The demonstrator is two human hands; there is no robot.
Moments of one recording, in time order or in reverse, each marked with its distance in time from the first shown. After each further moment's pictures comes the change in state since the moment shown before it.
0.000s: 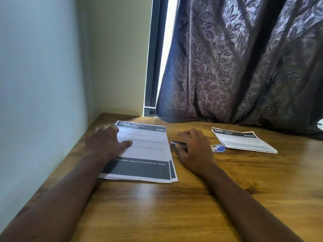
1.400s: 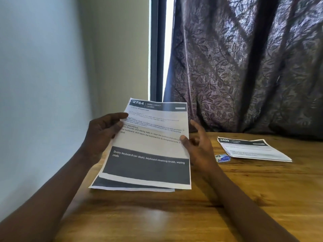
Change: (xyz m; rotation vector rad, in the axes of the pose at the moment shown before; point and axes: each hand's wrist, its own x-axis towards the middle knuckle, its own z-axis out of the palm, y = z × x) left_hand 0.010 -0.001 -0.035 -1.360 0.138 0.280; right_hand 0.007 -0.005 -0.022 1.202 0.128 0.253
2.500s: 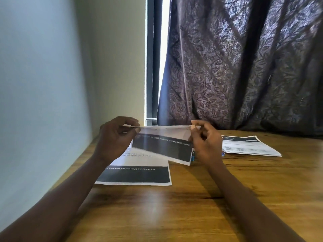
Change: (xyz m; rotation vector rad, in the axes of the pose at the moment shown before) left_hand -0.020 -0.005 0.034 0.422 0.026 0.300; right_hand 0.001 -0.002 -0.020 -0.191 0.286 -0.254
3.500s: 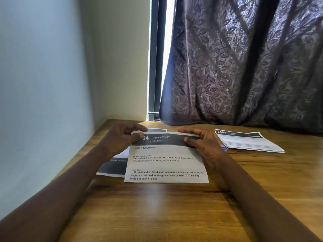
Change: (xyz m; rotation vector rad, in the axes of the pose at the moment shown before) left_hand -0.003 -0.016 -0.003 -0.116 -0.375 -0.309; right_hand 0.000 0.008 0.002 0.255 -0.448 0.397
